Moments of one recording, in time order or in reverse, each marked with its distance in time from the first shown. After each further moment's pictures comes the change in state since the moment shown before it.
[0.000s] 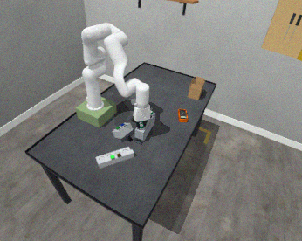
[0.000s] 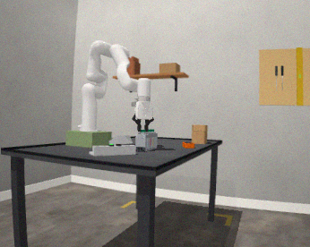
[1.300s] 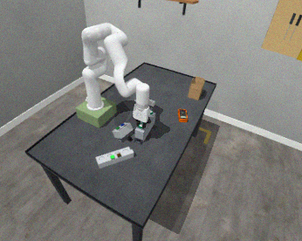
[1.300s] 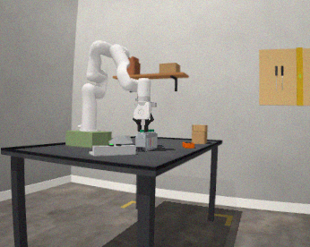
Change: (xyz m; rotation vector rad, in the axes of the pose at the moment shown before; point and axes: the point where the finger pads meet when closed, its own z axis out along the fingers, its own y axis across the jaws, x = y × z) arm 0.000 0.000 0.001 0.001 0.001 0.911
